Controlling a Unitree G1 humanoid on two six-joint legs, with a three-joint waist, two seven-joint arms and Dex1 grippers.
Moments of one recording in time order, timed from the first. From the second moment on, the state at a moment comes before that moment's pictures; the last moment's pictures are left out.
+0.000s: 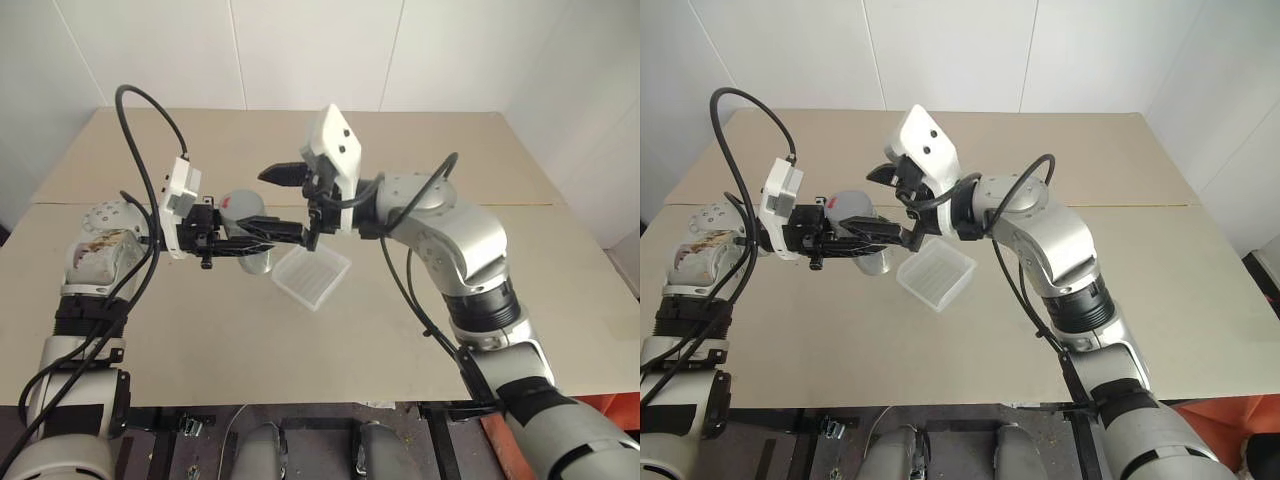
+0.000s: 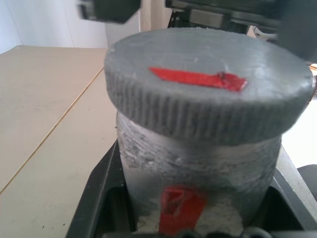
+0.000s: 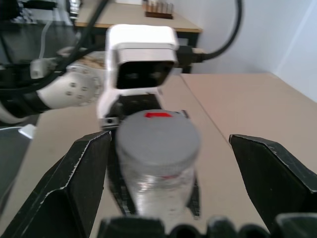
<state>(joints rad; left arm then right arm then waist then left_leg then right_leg) -0.76 0.69 0.02 0.33 -0.50 0.29 -1.51 -0.99 -0.26 0.24 -0.16 0.43 0.75 0.80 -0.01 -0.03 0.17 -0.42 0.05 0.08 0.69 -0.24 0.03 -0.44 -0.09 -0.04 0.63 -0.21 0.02</state>
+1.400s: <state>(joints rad) -0.67 0.69 0.07 0.29 -0.46 0.21 -1.39 -0.80 -0.46 0.03 -0.13 0.40 0.77 0.69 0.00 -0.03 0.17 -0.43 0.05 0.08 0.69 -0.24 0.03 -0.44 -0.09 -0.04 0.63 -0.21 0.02</state>
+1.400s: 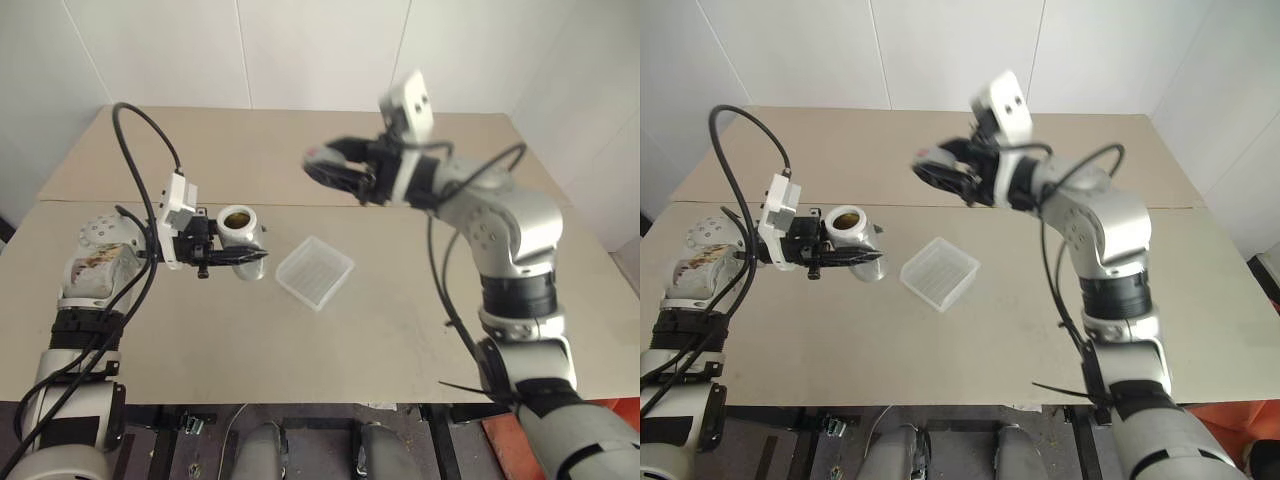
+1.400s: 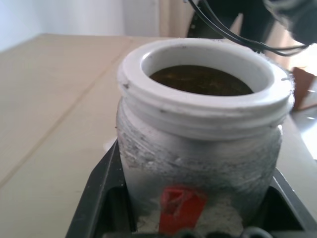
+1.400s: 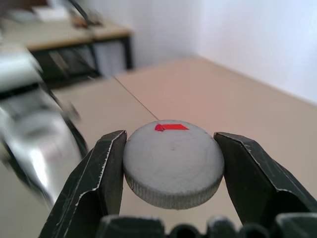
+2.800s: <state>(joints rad) -1.20 0.67 -0.89 0.78 1.61 -0.52 0.74 -0.72 -0.78 0.03 -0.36 0.75 1.09 0.99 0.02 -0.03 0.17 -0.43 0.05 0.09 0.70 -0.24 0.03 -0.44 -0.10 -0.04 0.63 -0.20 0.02</state>
